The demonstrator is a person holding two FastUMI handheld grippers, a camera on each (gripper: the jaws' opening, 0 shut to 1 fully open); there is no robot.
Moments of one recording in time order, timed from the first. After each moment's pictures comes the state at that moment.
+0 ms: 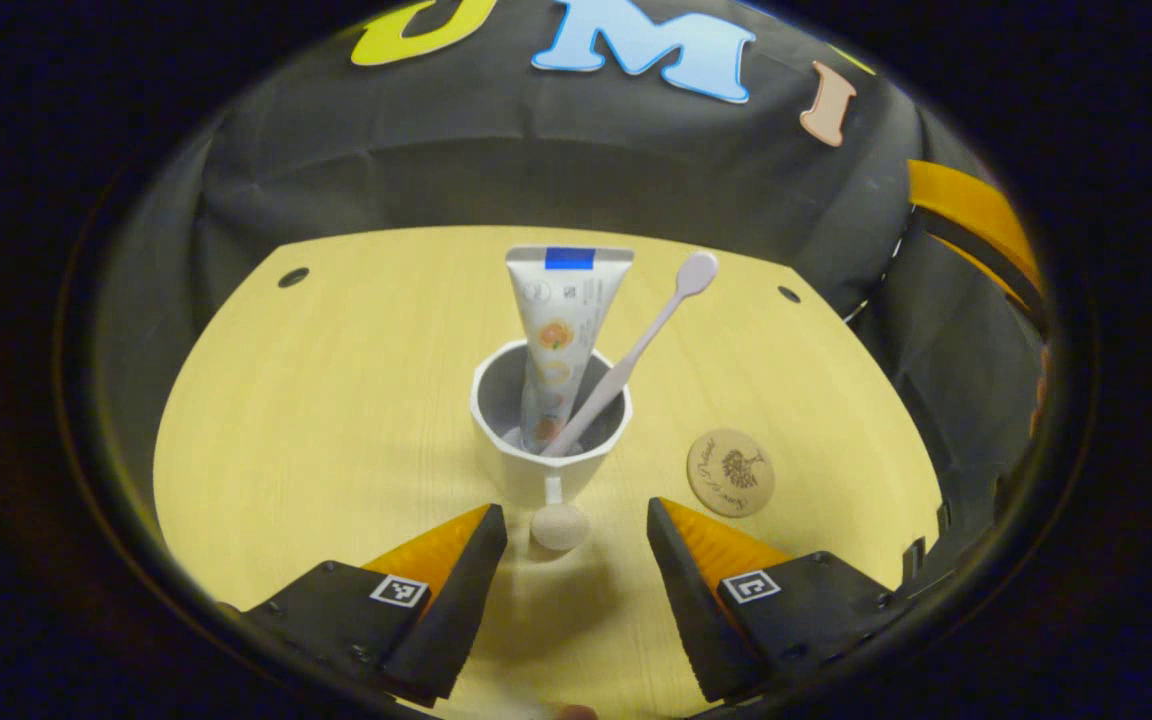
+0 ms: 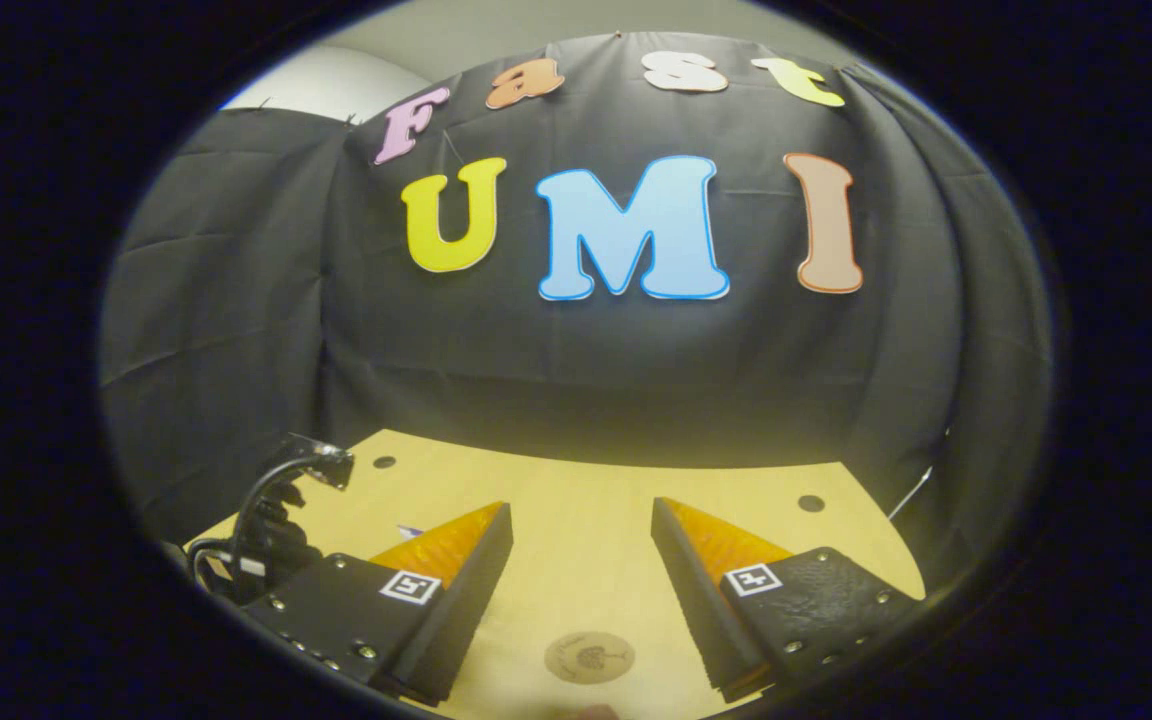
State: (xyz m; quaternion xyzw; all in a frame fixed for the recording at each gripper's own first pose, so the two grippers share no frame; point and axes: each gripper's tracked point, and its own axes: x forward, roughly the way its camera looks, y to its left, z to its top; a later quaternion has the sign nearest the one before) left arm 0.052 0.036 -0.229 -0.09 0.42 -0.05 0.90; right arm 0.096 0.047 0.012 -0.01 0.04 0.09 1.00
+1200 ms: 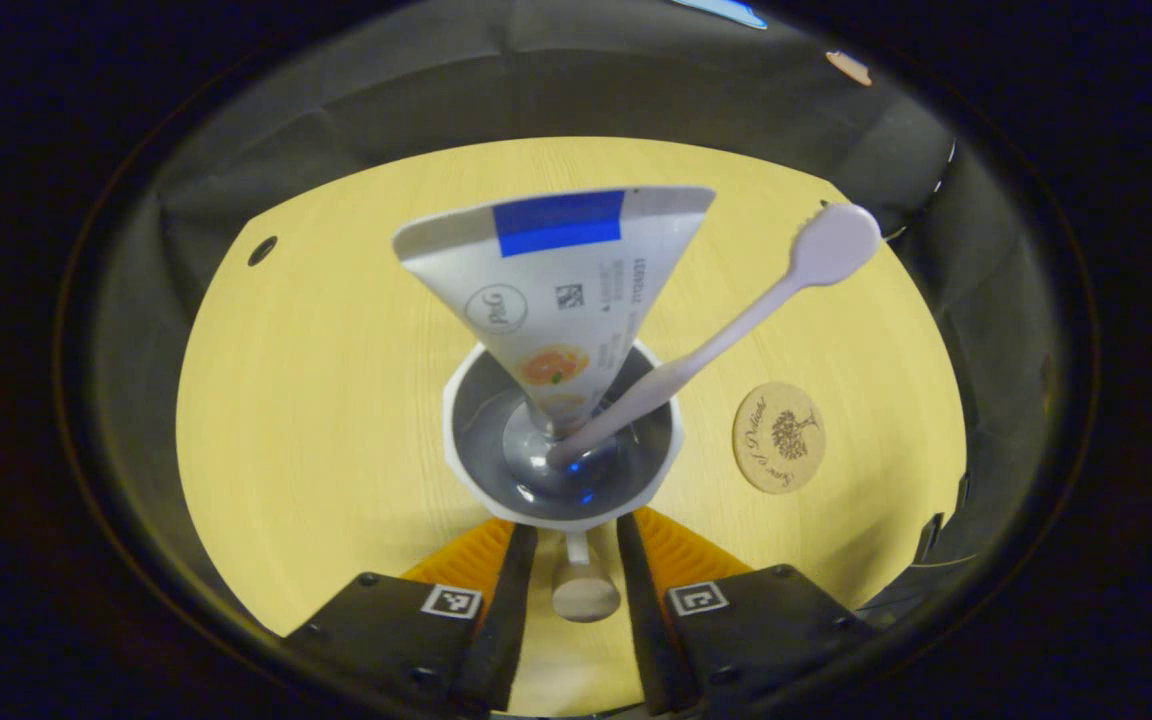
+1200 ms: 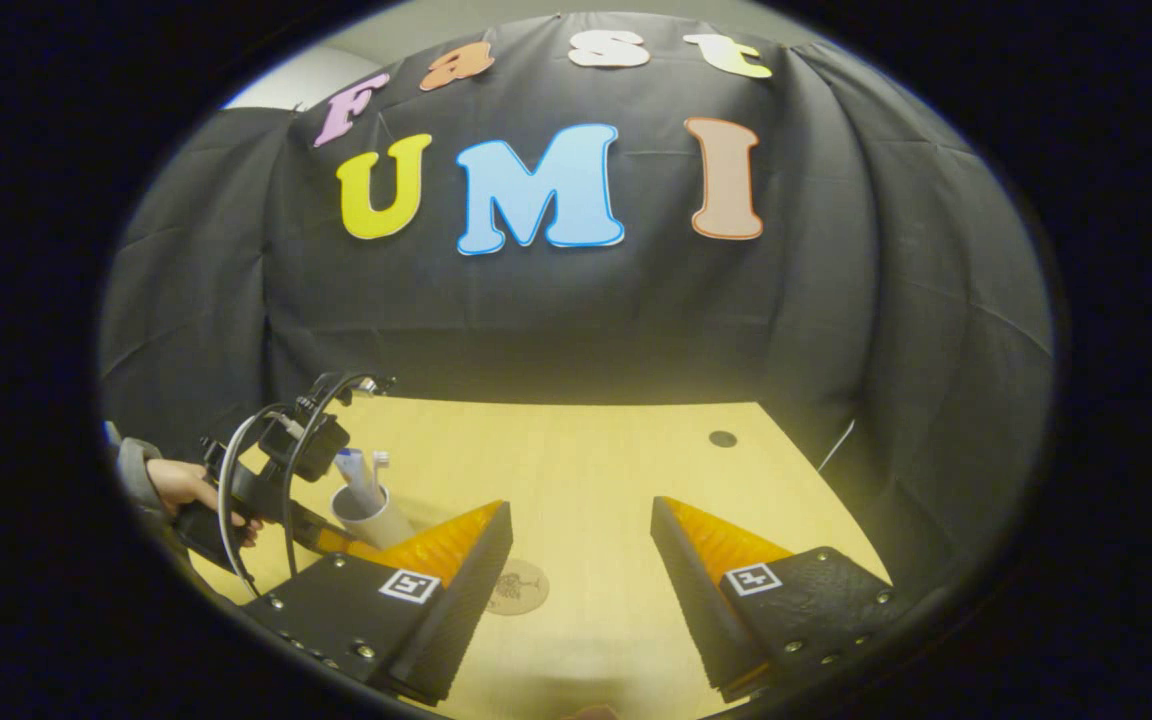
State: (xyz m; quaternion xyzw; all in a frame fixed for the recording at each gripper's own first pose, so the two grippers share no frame) left arm 0.079 0.046 -0.254 -0.03 0.55 -0.03 0.83; right arm 0.038 -0.037 -0.045 0.02 0.11 0.01 0.99
